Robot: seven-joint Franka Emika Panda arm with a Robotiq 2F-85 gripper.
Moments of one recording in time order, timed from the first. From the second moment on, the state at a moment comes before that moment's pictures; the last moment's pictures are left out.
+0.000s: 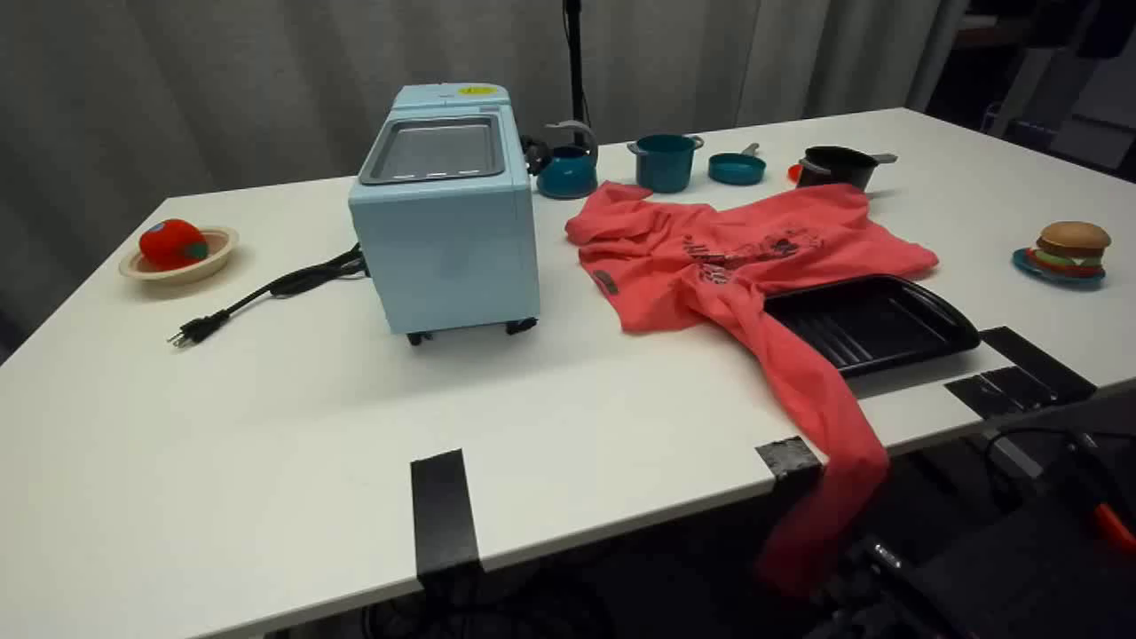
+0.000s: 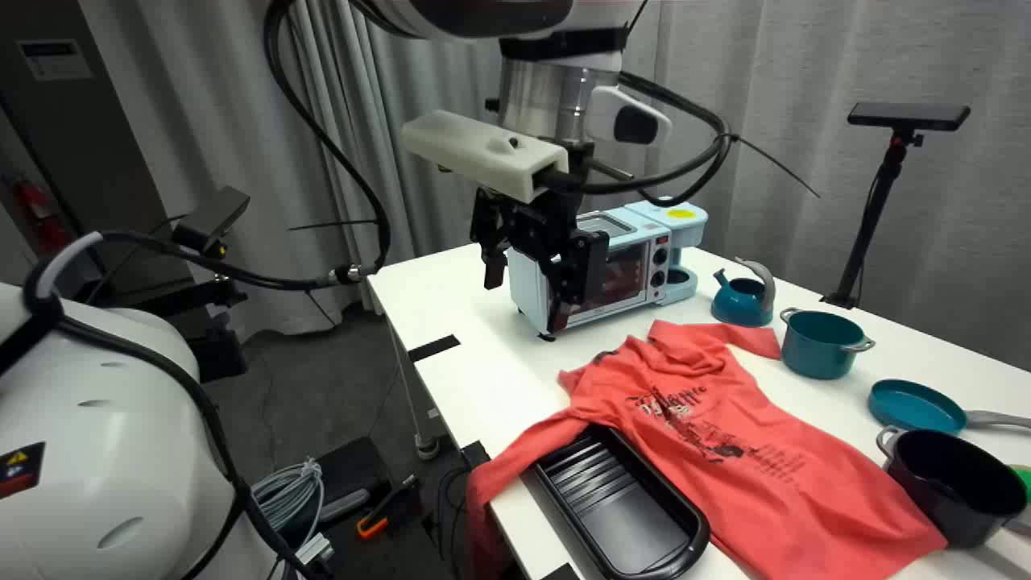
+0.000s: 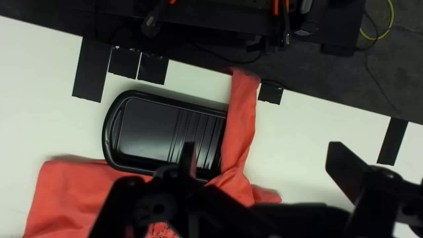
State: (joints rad) arm -0.02 -0.60 -0.16 -2.49 0.03 1.76 -0.26
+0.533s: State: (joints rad) arm -0.02 -0.59 -0.16 -2.49 0.03 1.77 -0.26
